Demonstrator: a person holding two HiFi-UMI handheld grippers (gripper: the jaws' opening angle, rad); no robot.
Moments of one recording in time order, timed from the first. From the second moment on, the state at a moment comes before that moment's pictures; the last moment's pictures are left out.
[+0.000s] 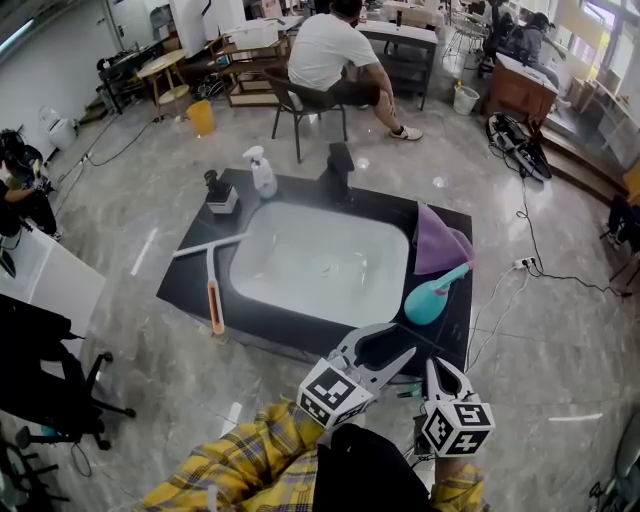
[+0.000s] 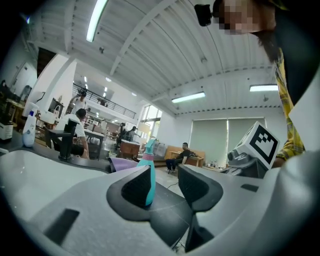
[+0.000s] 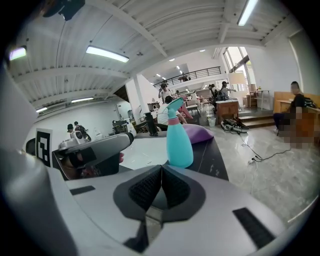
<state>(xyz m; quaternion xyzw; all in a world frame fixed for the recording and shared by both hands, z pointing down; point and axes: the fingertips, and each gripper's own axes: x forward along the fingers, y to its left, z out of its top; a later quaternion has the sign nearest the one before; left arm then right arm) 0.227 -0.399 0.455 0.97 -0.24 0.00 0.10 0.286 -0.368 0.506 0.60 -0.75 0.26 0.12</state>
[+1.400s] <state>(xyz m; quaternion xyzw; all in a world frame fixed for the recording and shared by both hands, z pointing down) 0.131 -0.286 0.457 0.95 -0.28 0.04 0.12 0.211 -0.256 0.490 0.59 -0.76 0.24 0.10</state>
